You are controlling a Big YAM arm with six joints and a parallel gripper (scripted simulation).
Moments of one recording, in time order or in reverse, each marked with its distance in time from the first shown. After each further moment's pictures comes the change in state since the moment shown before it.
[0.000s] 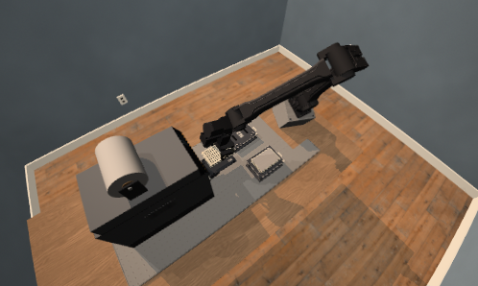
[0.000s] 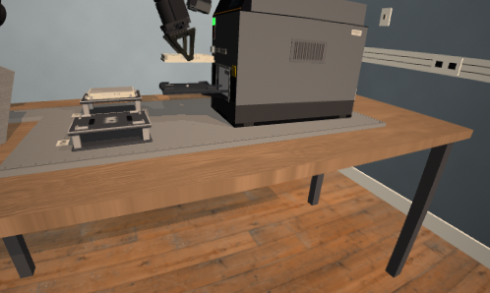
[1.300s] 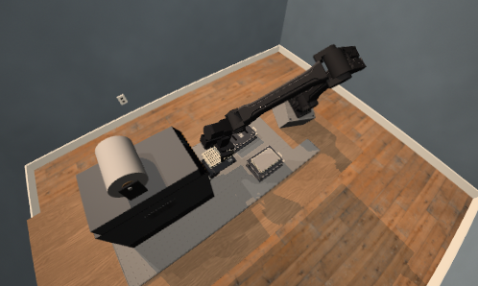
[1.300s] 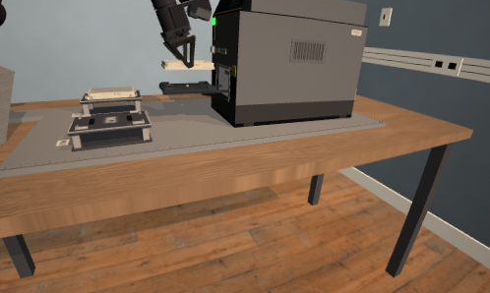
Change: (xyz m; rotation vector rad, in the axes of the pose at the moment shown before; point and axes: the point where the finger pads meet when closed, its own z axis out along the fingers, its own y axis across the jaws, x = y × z) arm 0.006 -0.003 0.016 0.002 -0.001 0.004
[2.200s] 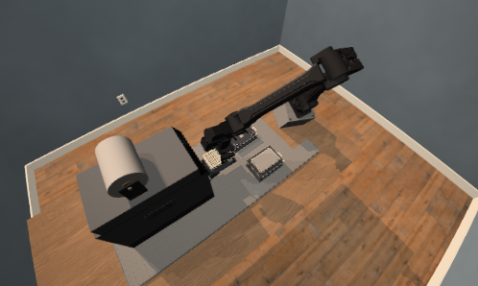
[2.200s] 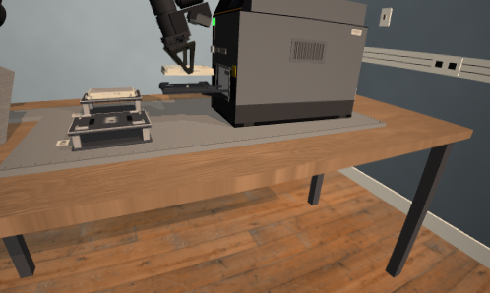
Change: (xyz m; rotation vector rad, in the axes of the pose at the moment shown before) arm 0.006 0.002 0.013 -0.002 0.008 -0.001
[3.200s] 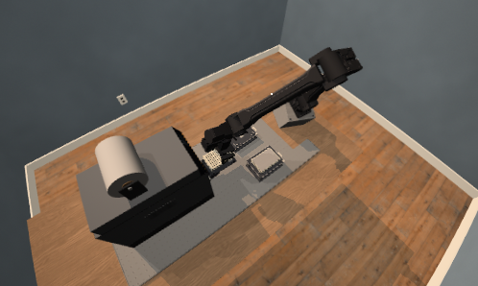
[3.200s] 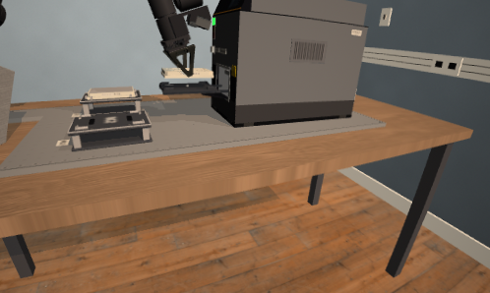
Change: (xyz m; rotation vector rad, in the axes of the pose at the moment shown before) arm 0.003 0.000 0.007 0.000 0.000 -0.002
